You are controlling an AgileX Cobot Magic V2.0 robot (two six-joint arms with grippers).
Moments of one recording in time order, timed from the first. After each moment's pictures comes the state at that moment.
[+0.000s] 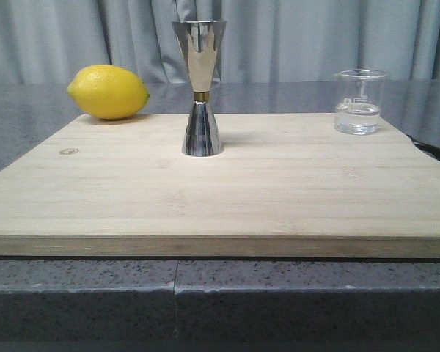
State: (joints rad) left arm -0.04 -0.01 0.00 -0.07 0.00 0.05; right arm -0.02 -0.01 0.01 0.01 -0.08 -0.11
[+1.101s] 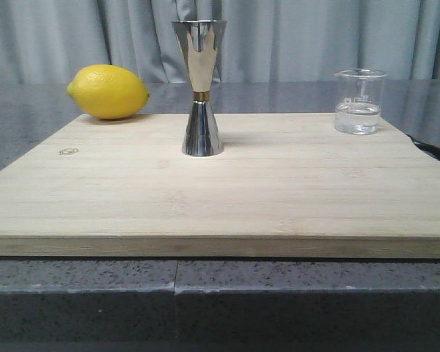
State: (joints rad) left arm -0.04 0.25 -0.53 -0.11 0.31 0.05; right arm -0.02 0.34 -0.55 0.07 0.45 -0.11
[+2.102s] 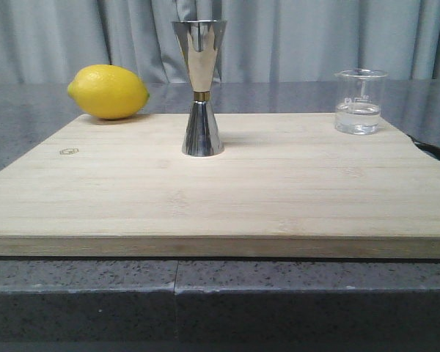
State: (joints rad) left arm -0.04 0.26 -0.53 -0.10 0.30 0.05; right arm -0.02 0.34 -0.55 0.07 0.45 -0.11
